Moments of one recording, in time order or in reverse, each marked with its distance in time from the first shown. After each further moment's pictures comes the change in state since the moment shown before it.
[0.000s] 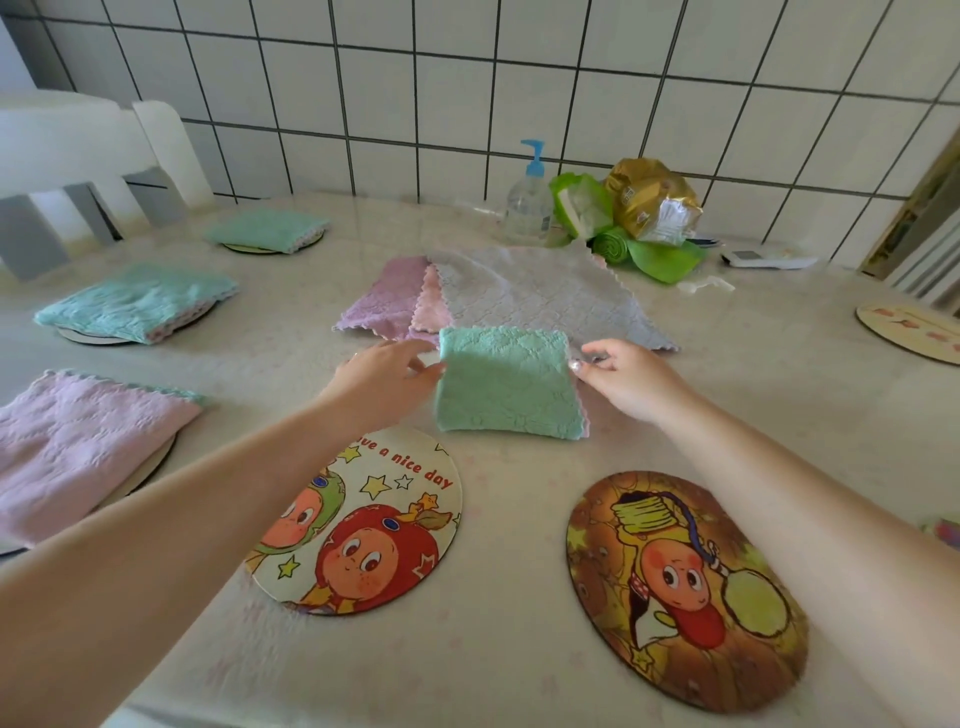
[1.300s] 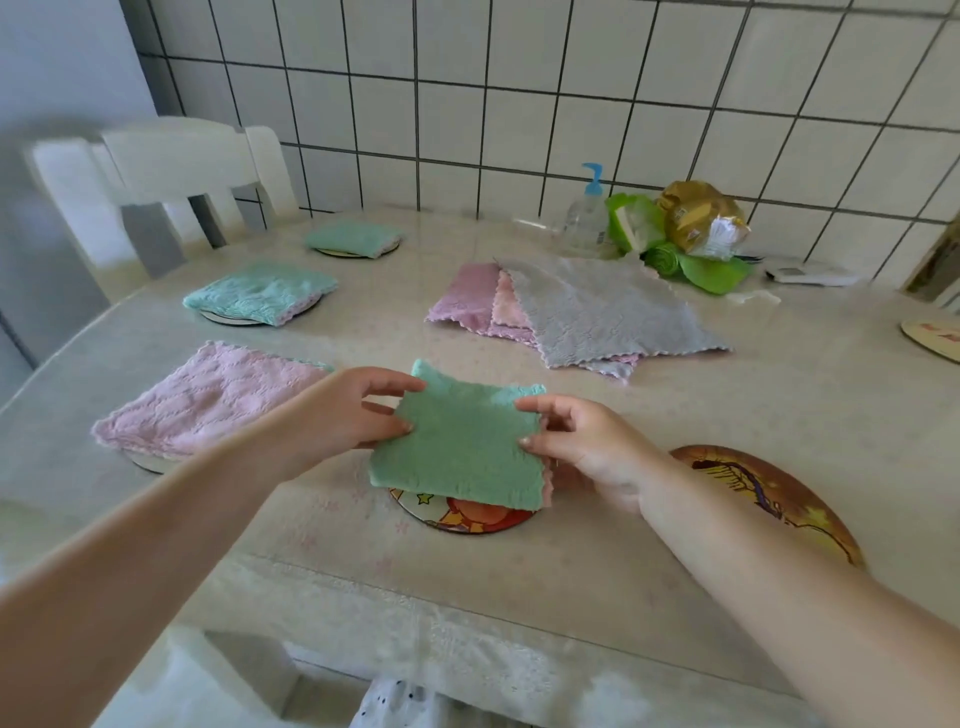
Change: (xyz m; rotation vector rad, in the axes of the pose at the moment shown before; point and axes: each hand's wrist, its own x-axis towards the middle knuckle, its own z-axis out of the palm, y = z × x) left_hand -0.133 -0.060 -0.070 -0.734 -0.132 -0.184; right_hand -0.113 -0.102 0.079 0.755 -0.321 -0.026
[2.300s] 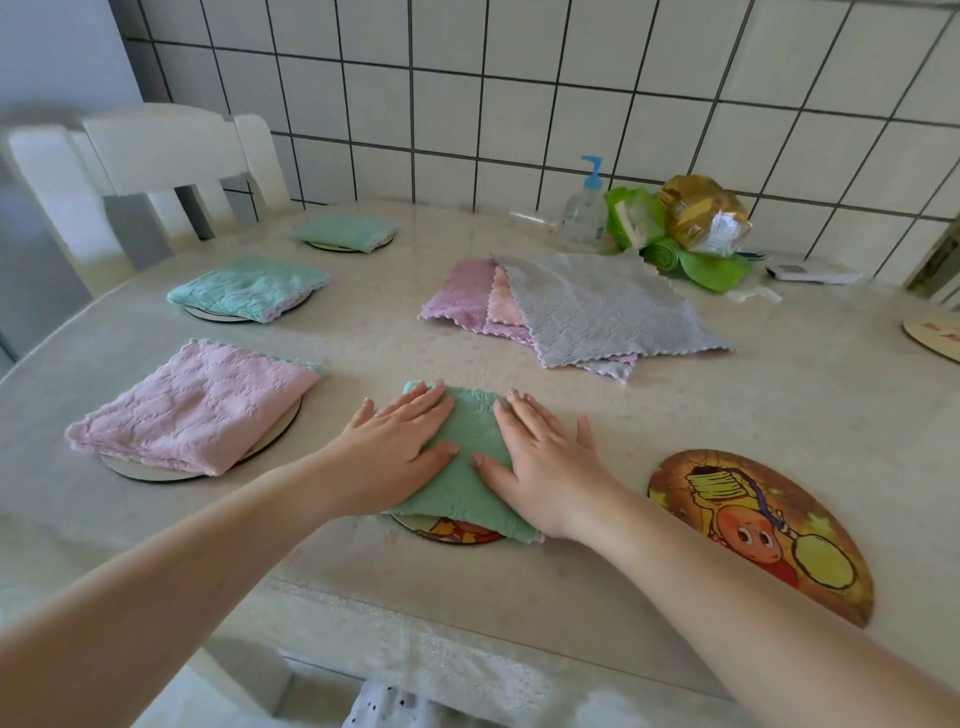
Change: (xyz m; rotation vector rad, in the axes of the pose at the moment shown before) left_hand 0.012 -0.006 0.045 1.003 -0.124 0.136; right_hand 0.006 0.010 0.022 -1.209 -0.012 -0.091
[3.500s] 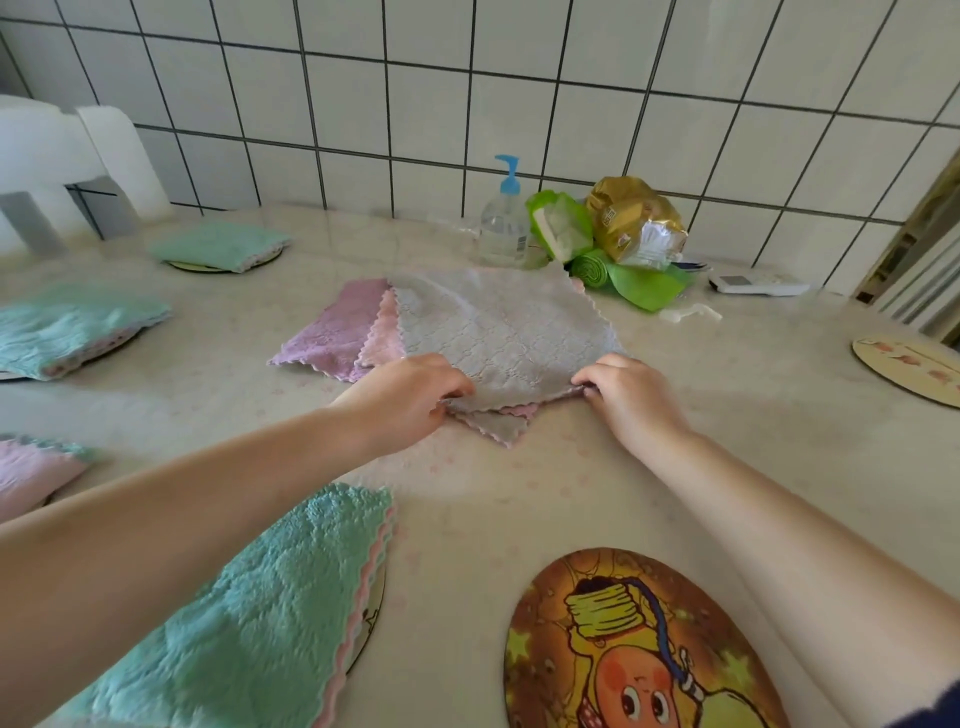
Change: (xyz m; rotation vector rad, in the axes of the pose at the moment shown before) left_hand 0.194 0.071 -0.015 -0.076 0.263 0.253; right_hand 0.105 0.253 -0.047 -0.004 0.480 0.030
